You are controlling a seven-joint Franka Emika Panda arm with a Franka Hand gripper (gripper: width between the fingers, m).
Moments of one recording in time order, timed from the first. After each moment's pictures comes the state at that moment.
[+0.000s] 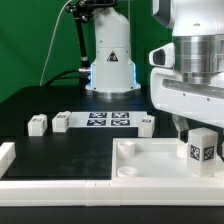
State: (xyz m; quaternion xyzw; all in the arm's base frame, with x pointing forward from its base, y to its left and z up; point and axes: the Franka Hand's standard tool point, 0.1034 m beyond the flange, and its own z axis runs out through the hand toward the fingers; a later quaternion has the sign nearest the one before) arm 0.634 0.124 0.068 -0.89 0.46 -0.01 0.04
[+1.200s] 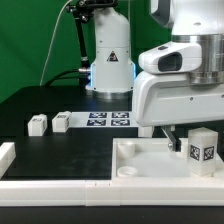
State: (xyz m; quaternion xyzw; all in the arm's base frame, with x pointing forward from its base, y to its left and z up) arm 0.636 0.117 0.068 -0.99 -0.11 -0.03 0.01
